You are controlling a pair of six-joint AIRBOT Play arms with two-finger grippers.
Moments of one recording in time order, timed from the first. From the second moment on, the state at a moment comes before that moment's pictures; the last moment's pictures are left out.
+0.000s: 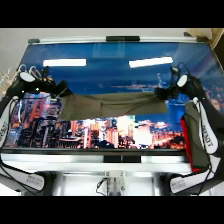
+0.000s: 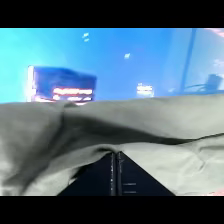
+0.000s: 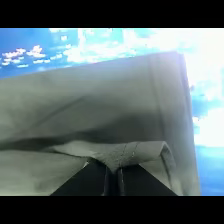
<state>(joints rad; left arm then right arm) 0.08 -1.73 1.44 0.85 -1.07 -1.40 -0.06 -1.70 1.39 -1.34 0.95 1.51</state>
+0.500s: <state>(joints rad) 0.09 -1.71 1.48 0.86 -1.19 -1.43 -0.18 -1.72 1.40 -1.22 1.08 1.46</state>
